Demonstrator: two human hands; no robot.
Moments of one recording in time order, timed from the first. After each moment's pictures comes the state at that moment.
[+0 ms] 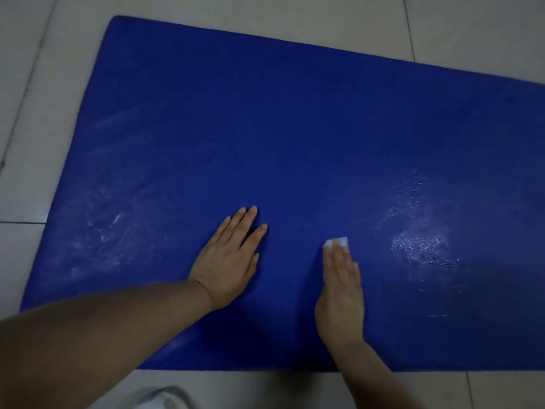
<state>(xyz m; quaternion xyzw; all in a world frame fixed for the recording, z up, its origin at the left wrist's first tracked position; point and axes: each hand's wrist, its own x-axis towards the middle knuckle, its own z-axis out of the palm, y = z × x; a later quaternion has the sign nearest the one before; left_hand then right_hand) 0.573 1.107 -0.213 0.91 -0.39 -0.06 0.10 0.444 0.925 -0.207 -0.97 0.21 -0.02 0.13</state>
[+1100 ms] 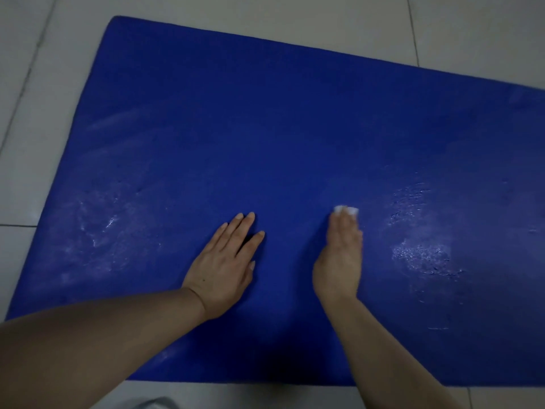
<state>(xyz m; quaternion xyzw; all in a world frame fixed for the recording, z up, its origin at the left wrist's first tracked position) 0.573 1.107 -0.213 0.91 -0.39 -0.08 0.11 0.513 0.907 -0.206 -0.96 0.25 -0.04 0.10</state>
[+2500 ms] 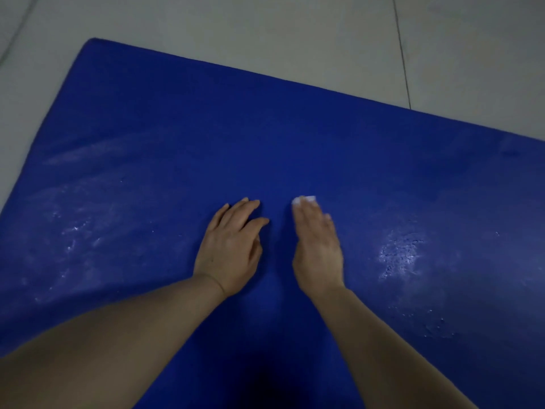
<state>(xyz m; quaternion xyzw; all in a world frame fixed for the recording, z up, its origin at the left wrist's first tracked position) 0.662 1.028 -0.203 0.93 -0.28 -0.06 0.22 0.611 0.866 -0.207 -0.99 0.09 -0.03 0.13</state>
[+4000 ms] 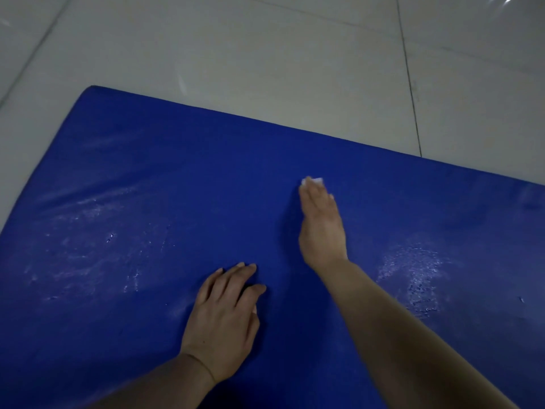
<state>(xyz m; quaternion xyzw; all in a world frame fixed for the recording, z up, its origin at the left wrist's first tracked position) 0.666 1.023 -0.208 0.93 -0.28 -0.06 0.21 0.742 0.816 -0.208 -0.99 0.07 -0.04 0.13</state>
